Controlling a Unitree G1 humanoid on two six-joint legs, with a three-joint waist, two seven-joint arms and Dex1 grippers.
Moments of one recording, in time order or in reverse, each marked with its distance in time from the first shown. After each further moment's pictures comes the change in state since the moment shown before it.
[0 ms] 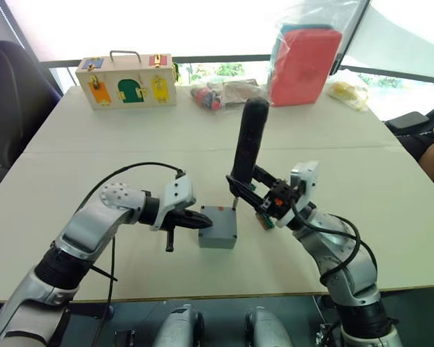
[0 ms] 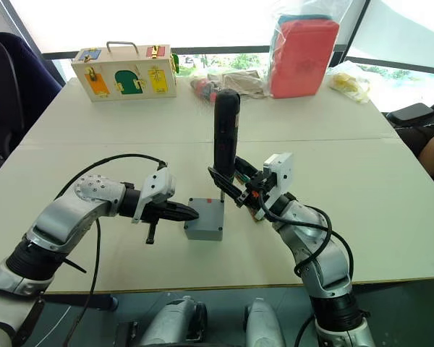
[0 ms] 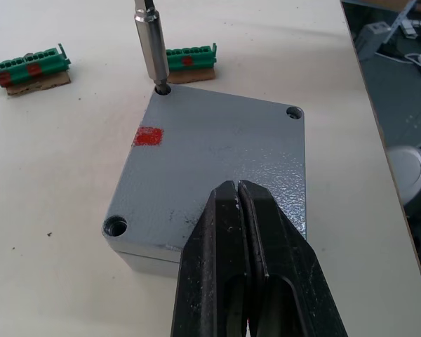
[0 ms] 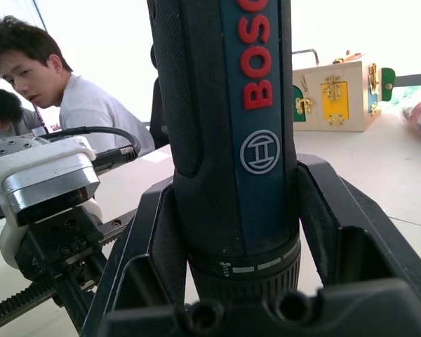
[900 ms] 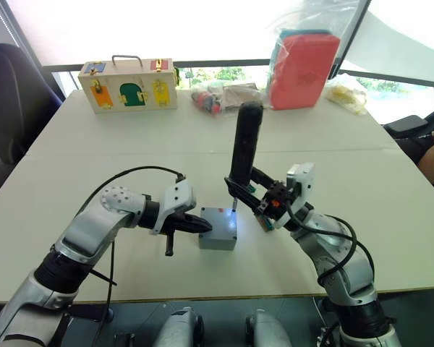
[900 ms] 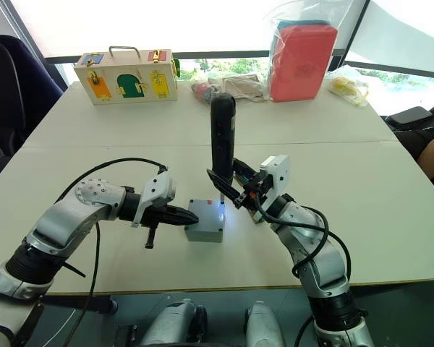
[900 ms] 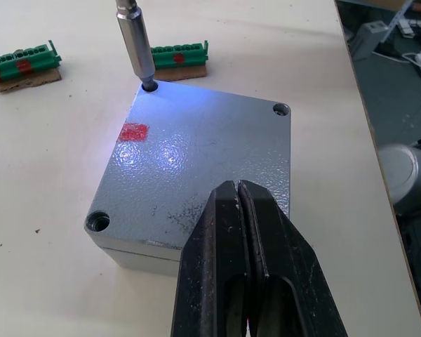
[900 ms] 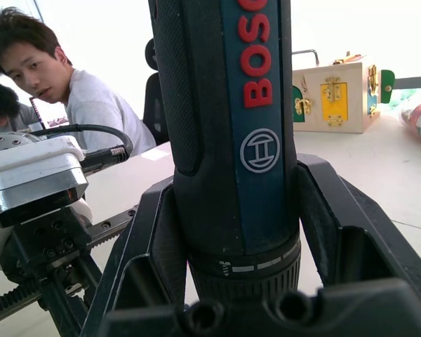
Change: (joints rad) left arm 0.022 0.000 0.000 -0.017 0.001 0.009 -0.003; right arm 0.010 -0.002 0.012 0.009 -0.015 -0.017 -0.002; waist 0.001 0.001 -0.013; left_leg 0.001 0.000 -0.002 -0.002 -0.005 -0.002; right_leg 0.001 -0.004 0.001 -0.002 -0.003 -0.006
